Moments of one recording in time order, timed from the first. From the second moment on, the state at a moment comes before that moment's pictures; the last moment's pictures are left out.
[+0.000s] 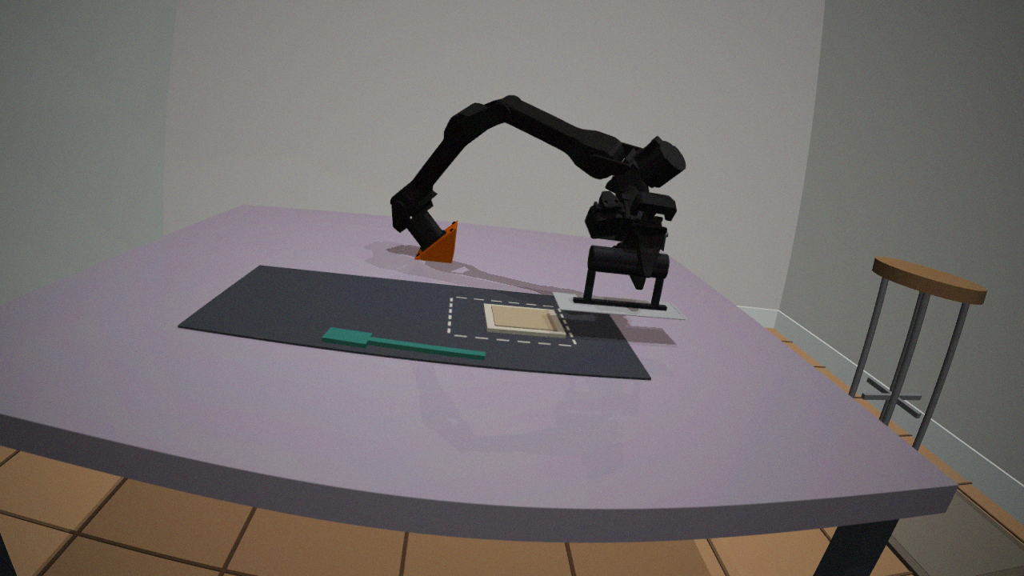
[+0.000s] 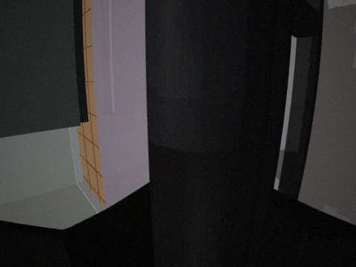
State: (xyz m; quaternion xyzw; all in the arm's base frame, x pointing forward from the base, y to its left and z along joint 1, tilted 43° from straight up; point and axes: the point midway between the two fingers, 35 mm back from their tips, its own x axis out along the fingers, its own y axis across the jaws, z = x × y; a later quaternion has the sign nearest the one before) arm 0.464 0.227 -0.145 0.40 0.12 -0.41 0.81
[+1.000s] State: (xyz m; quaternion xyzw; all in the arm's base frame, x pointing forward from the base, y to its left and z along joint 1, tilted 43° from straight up) arm 0.498 0.123 -0.027 0.39 0.18 -0.43 0.79
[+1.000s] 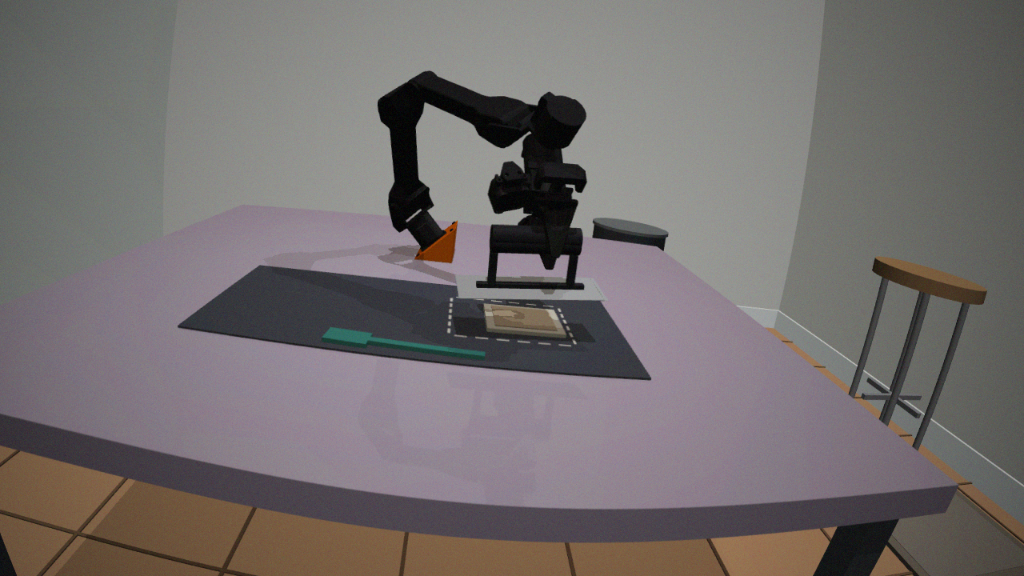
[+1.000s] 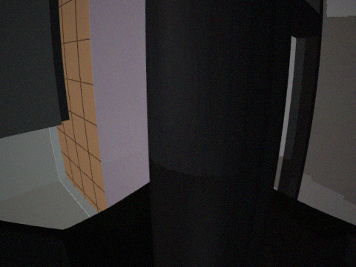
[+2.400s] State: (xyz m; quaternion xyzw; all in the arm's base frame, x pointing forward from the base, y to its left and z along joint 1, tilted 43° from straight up) arm 0.448 -0.040 0.115 0.41 0.19 -0.42 0.78
